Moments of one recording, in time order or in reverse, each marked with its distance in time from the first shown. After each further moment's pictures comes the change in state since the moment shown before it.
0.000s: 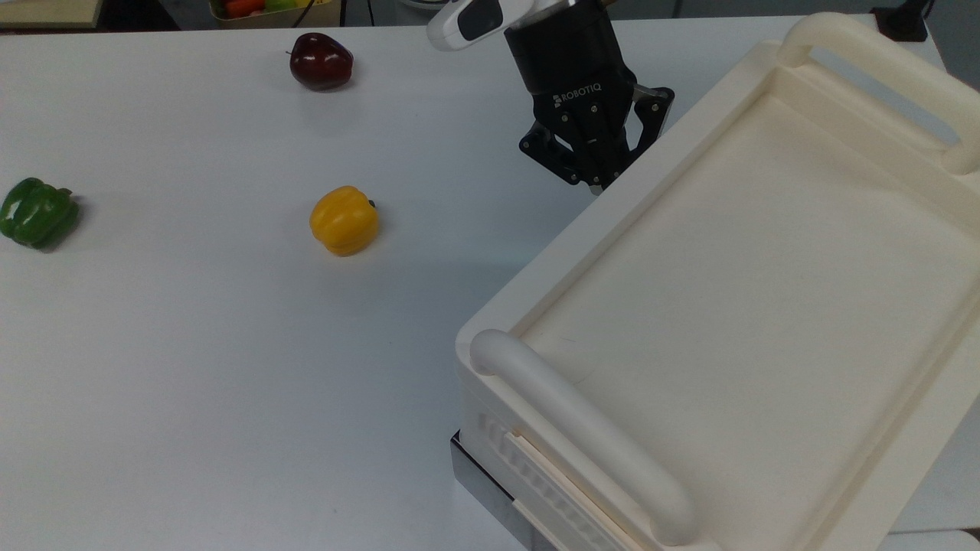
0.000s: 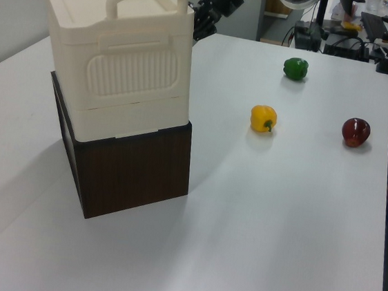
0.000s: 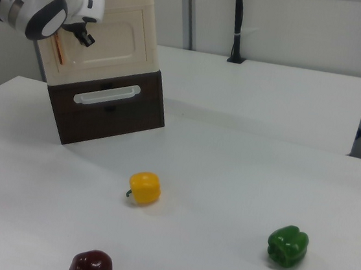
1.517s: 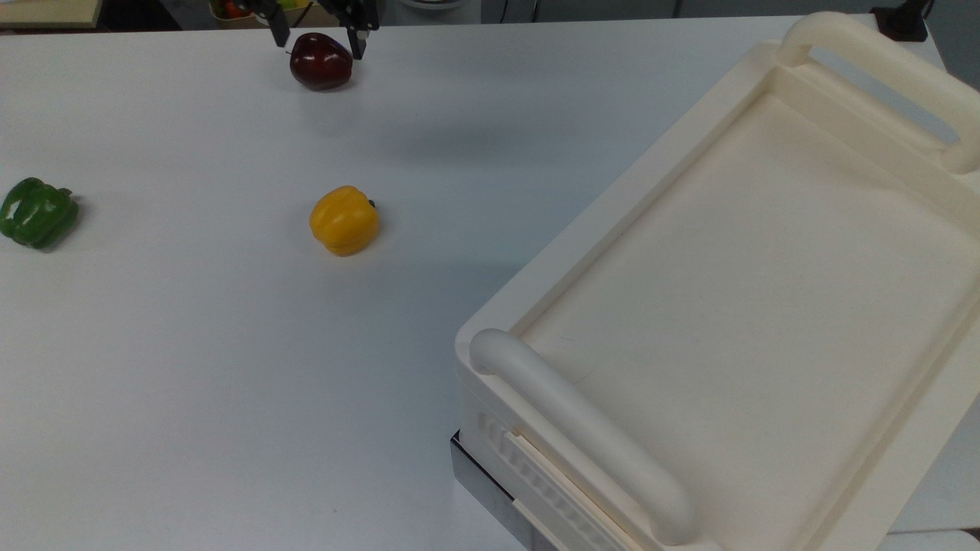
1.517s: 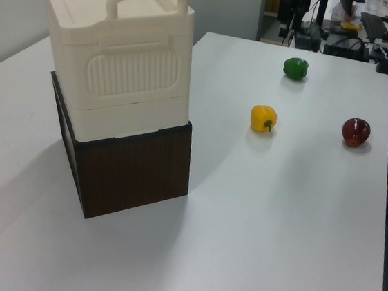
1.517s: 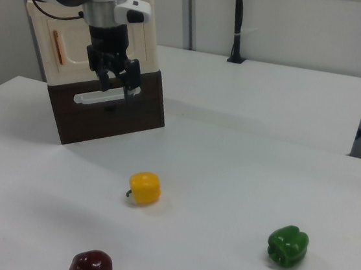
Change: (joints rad) arm -0.295 -0.196 -0.027 -0.011 -0.472 -0.839 -0.179
